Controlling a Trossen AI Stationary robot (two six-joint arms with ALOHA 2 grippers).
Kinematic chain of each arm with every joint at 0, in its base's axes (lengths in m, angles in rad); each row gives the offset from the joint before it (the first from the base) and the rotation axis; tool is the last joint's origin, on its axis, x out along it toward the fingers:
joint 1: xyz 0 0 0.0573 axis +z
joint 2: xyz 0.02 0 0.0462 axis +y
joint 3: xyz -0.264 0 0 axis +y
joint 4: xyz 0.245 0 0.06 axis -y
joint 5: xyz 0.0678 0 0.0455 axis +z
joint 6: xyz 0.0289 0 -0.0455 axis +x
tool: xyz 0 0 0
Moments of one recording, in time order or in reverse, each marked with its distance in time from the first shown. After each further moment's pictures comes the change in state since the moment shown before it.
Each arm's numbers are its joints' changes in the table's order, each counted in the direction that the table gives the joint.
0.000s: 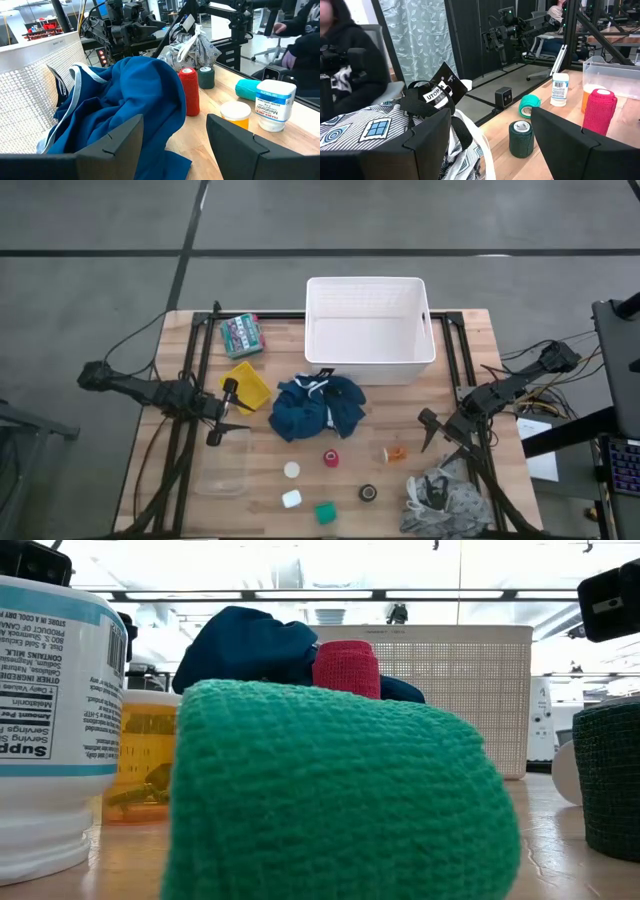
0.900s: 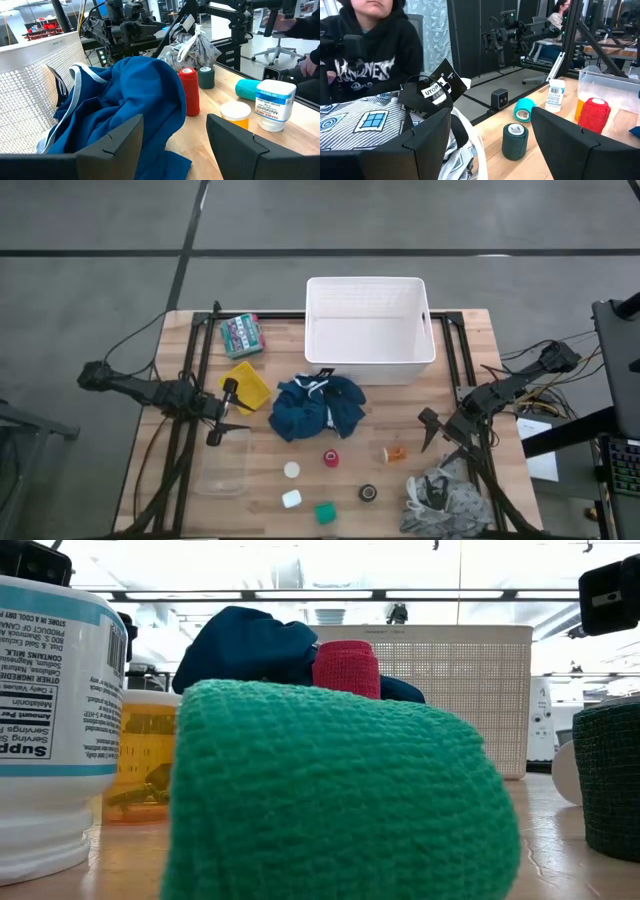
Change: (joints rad) left arm 0.000 0.000 0.000 0.000 0.000 0.000; right arm 0.000 0.000 0.000 0.000 0.000 -0.084
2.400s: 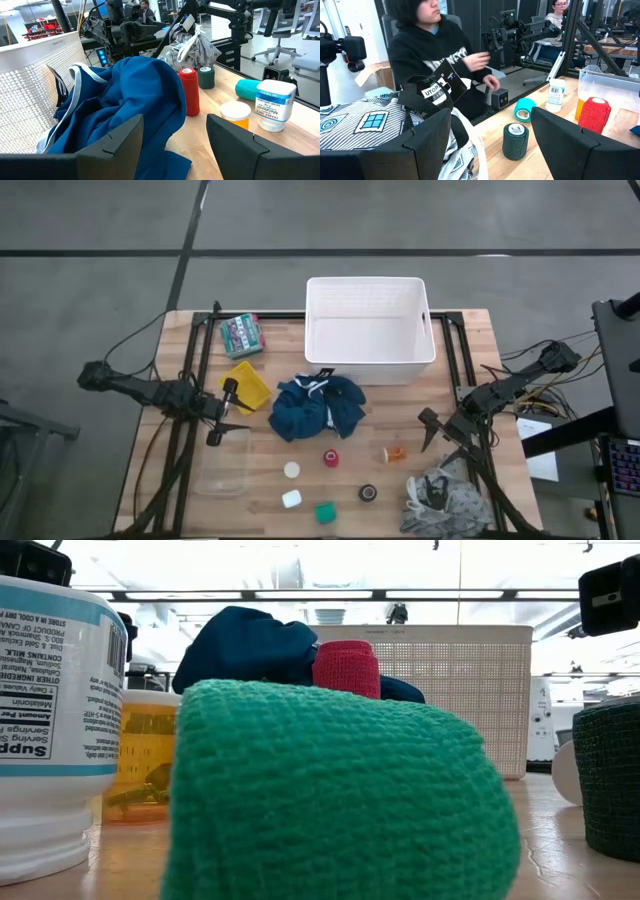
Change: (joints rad) left arm 0.000 0.000 0.000 0.000 0.000 0.000; right arm 0.000 0.000 0.000 0.000 0.000 0.005
